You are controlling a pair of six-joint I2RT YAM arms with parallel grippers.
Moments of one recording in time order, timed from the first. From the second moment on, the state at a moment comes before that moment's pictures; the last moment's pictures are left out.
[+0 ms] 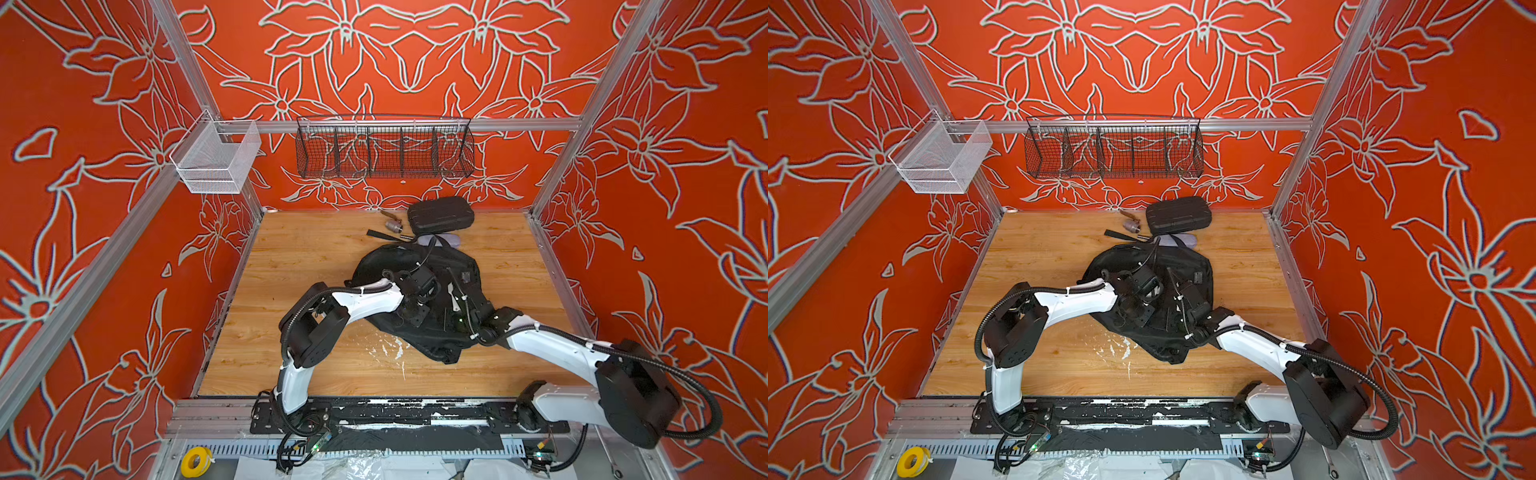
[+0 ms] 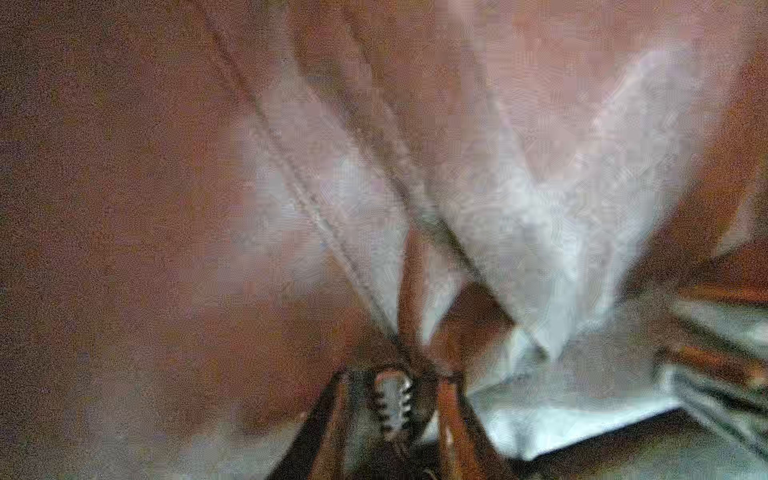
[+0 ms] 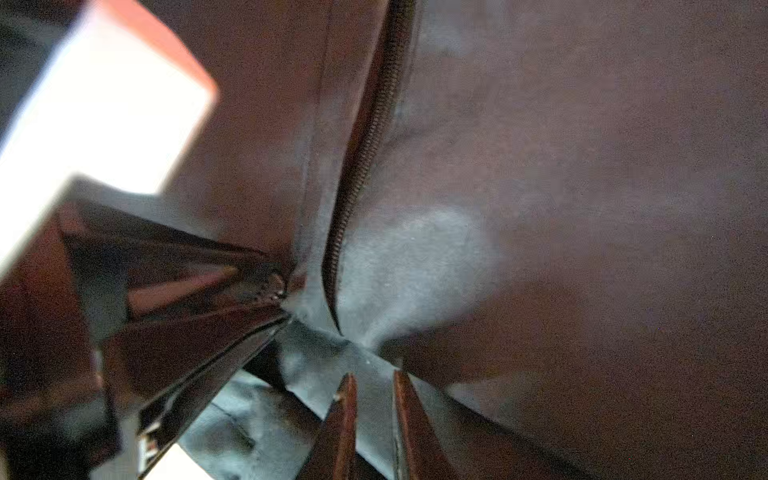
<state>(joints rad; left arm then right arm) -0.82 1.97 1.38 -0.65 0.02 -0.22 0.63 1.28 0.60 -0.25 -0.05 0.71</state>
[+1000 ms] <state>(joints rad) -0.65 1.80 1.24 -0.60 0.10 -0.29 0.65 1.40 0.57 -0.15 -0.04 0.75</state>
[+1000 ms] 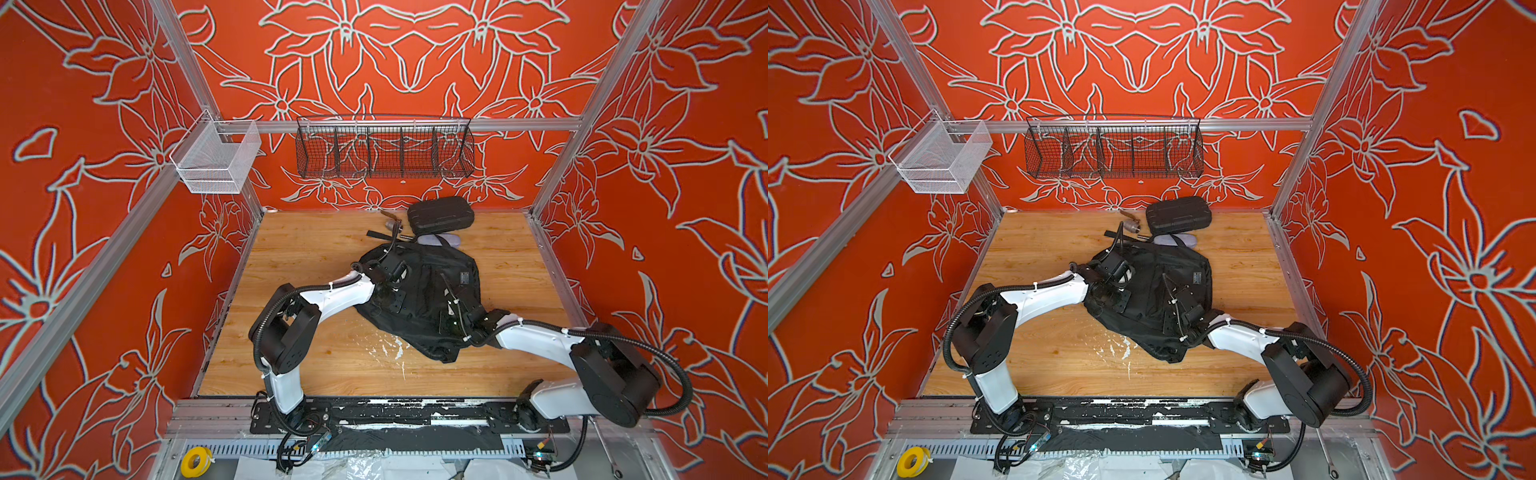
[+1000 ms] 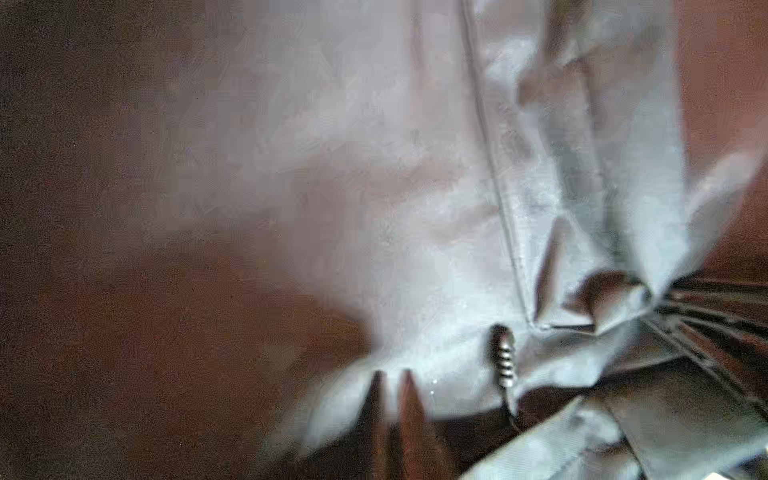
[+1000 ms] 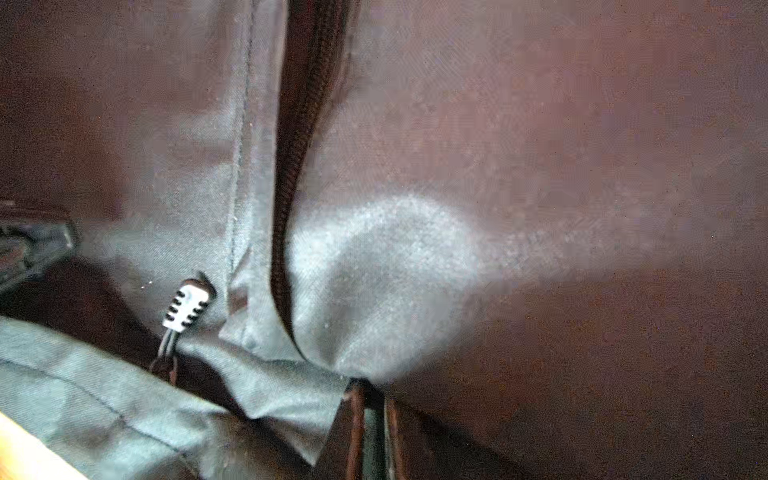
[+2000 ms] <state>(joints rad) -0.79 2.01 1.45 -0.77 0.00 -0.20 0.69 1.41 0.57 -0.13 0.02 0.74</state>
